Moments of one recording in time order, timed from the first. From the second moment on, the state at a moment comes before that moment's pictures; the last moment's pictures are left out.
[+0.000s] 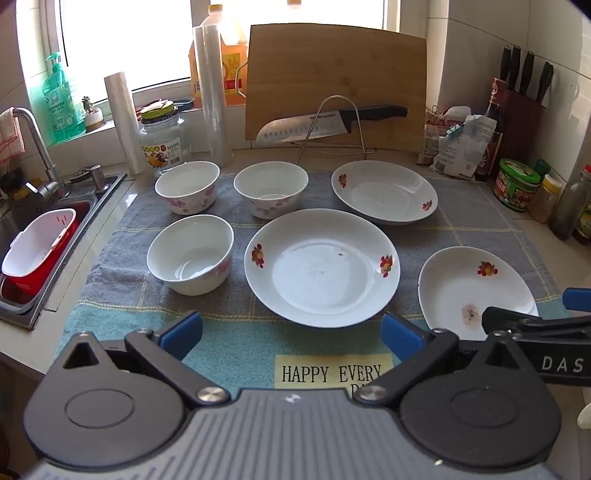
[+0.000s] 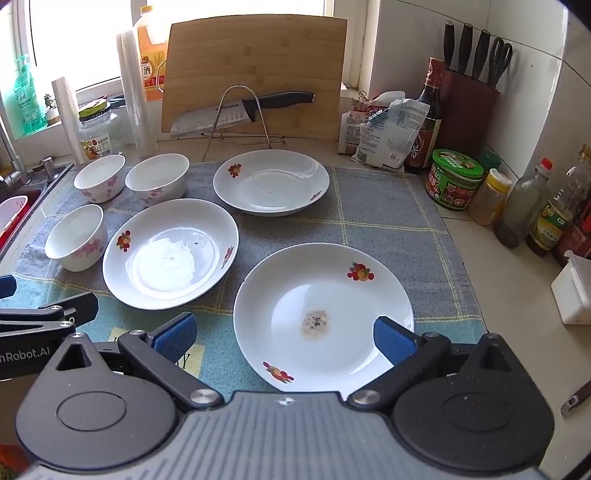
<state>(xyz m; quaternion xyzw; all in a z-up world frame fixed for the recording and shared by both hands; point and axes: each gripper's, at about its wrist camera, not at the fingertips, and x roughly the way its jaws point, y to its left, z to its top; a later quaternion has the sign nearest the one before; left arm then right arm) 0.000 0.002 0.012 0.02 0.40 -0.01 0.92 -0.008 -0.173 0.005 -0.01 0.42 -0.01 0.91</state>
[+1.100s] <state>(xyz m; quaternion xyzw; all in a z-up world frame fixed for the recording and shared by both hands) 0.000 0.005 0.016 0.03 0.39 -0.01 0.92 -0.008 -0.171 0.010 -0.01 0.41 -0.01 0.91</state>
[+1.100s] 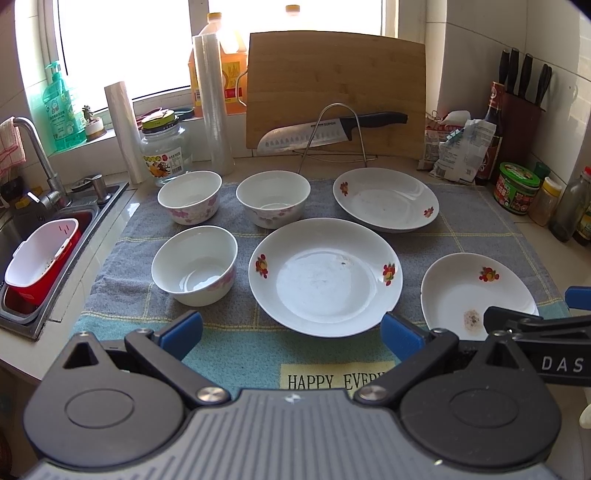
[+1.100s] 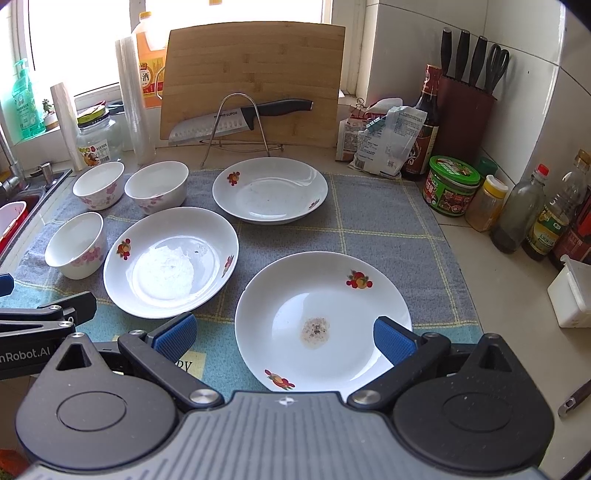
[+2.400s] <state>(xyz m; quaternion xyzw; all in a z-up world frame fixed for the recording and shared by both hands) 0.013 0.005 0.013 0.04 0.38 -0.04 0.92 -0.006 -0.165 0.007 -0.02 0.41 -0.04 0.91</state>
